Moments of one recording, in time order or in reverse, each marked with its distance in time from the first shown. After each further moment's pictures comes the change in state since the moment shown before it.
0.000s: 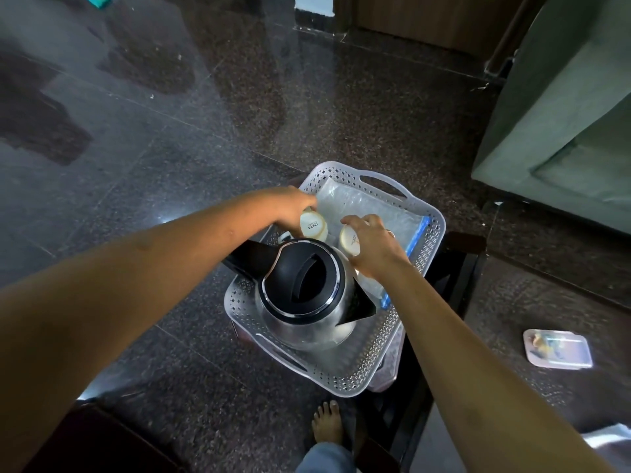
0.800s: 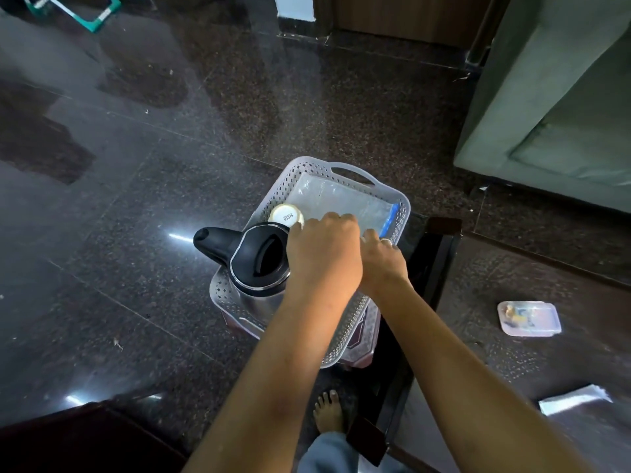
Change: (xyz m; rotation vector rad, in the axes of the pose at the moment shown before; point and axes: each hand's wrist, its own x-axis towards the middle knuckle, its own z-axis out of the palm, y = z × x) left_hand -0.121 0.169 0.012 -0.078 0.462 -0.189; right_hand -0.061 0.033 0.005 -0.204 0.080 0.022
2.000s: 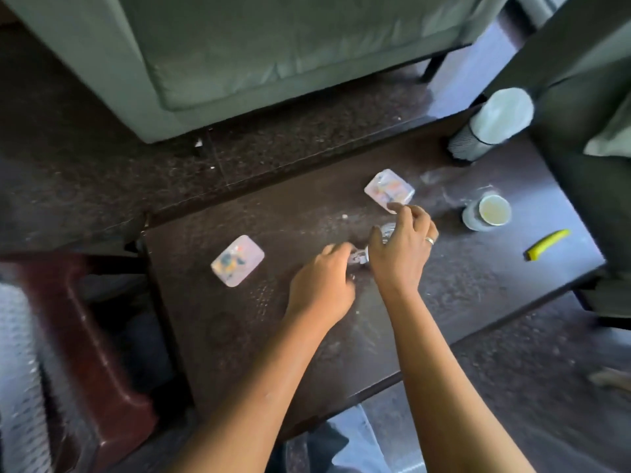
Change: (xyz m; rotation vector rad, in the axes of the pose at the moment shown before) left_hand -0.078 0.387 0.197 -0.297 -0.434 0.796; right_hand -0.276 0.386 0.011 0.439 0.833 1.175
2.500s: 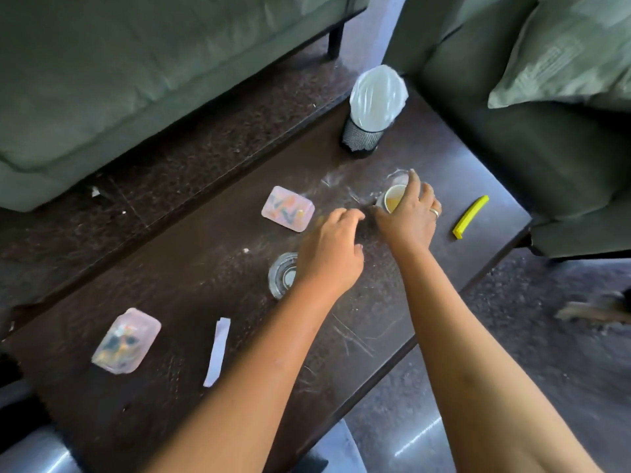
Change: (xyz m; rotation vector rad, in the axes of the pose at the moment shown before) left_hand 0.125 0.129 0.085 0.103 -0.067 0.282; right_hand 0.149 0.155 -0.038 -0.062 -0.022 0.364
